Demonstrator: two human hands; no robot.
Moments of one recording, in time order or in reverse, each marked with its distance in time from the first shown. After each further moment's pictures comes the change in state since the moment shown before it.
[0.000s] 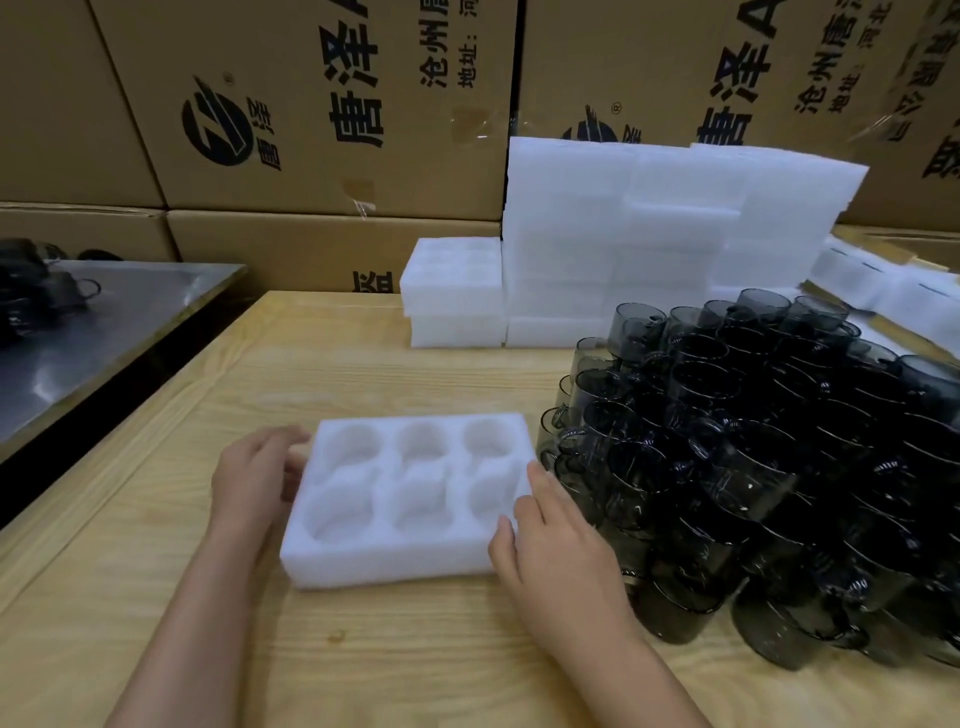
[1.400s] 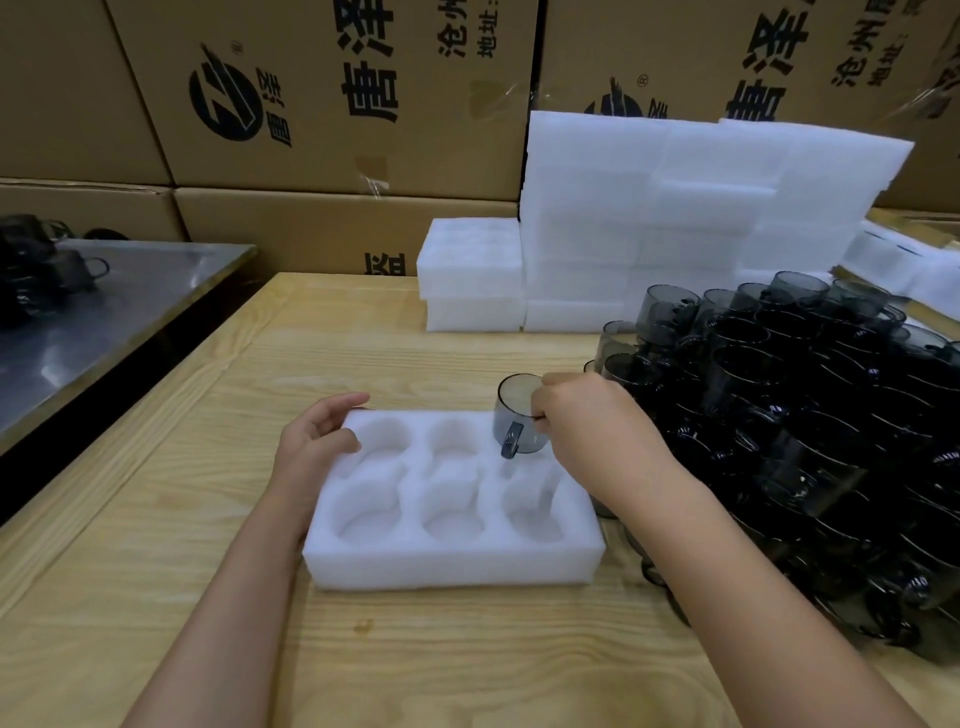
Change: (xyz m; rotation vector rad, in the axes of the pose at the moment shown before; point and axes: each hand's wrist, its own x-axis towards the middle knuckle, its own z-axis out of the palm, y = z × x) left_hand 0.008 -0.008 0.017 -0.250 -0.355 0.092; right_hand 0.094 0.002 -0.034 -0.231 -0.294 -0.188
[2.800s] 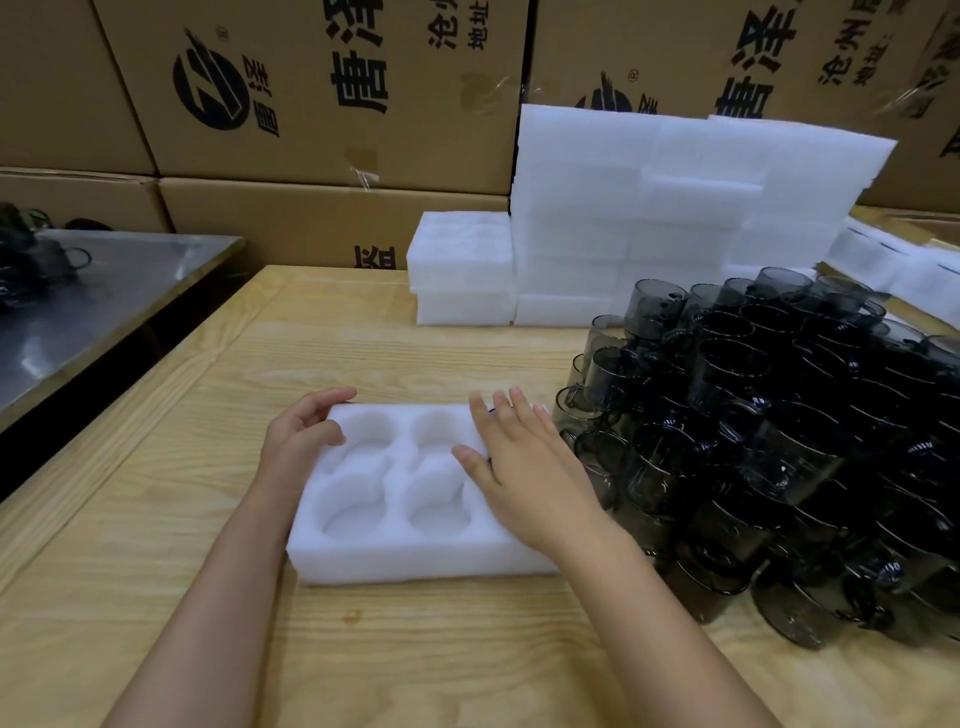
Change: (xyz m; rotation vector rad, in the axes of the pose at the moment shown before) left_hand 0.000 0.002 0.000 0.015 0.029 -0.042; right_hand -0.017 -0.032 0.044 0.231 -0.136 0.032
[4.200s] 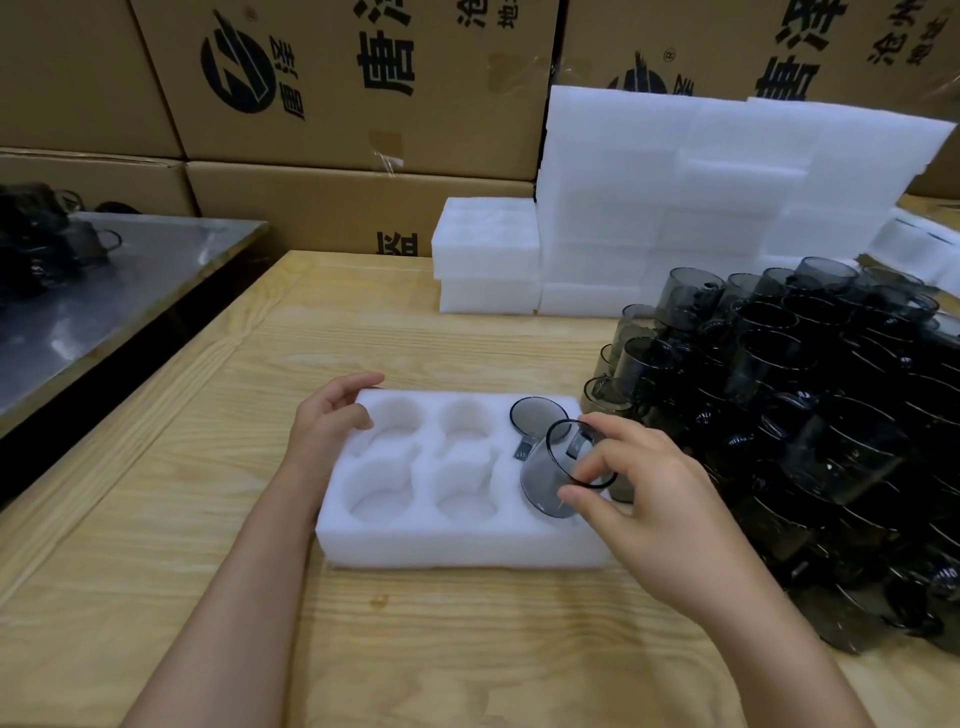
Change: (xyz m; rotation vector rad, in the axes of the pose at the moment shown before) left_hand -0.003 0.002 0.001 -0.022 -0.006 -0.008; right_hand -0.067 0.017 -0.035 0.410 0.212 0.056
